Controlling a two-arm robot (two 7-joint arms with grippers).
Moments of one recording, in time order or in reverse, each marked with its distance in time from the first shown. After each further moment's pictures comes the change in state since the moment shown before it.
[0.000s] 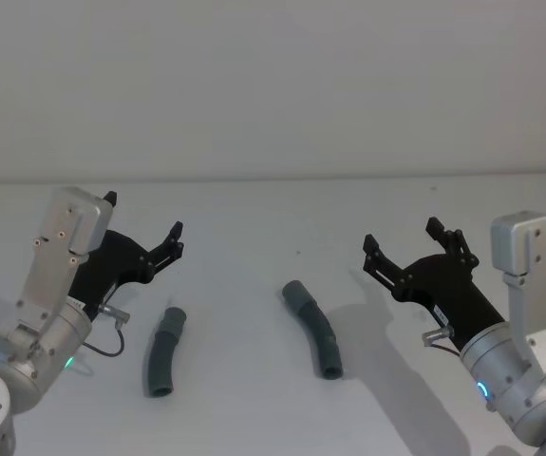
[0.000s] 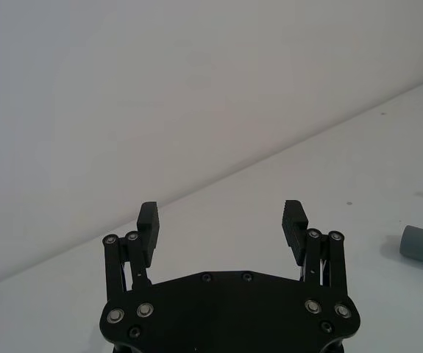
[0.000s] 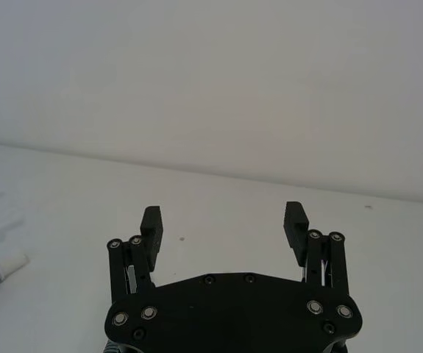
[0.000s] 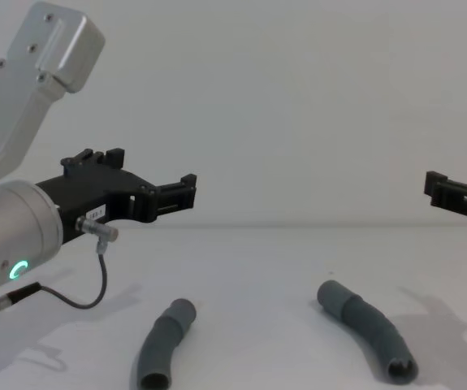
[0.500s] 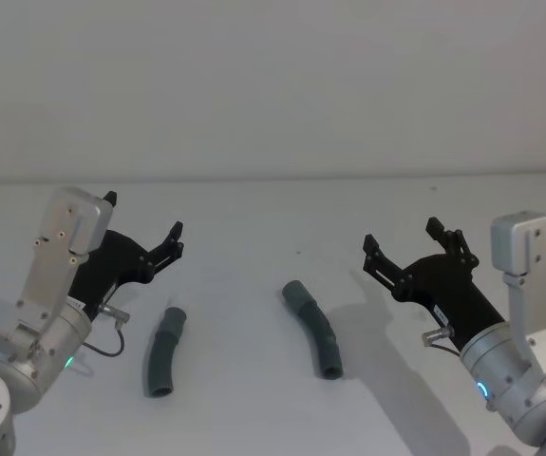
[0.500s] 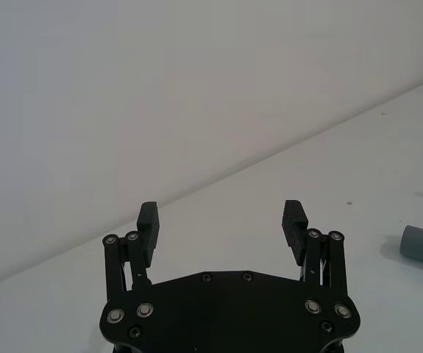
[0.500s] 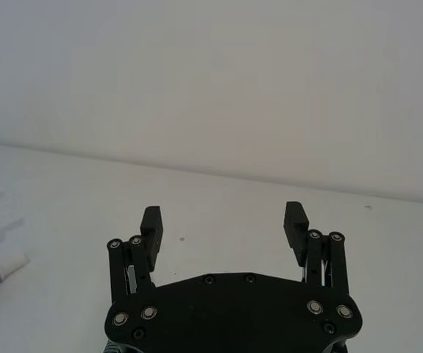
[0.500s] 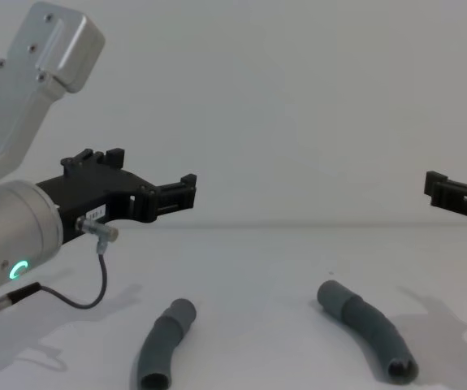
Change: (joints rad) left arm 0.000 0.000 0.000 0.000 0.000 0.000 0.000; right arm 0.000 0.000 0.000 0.000 0.000 0.000 0.000
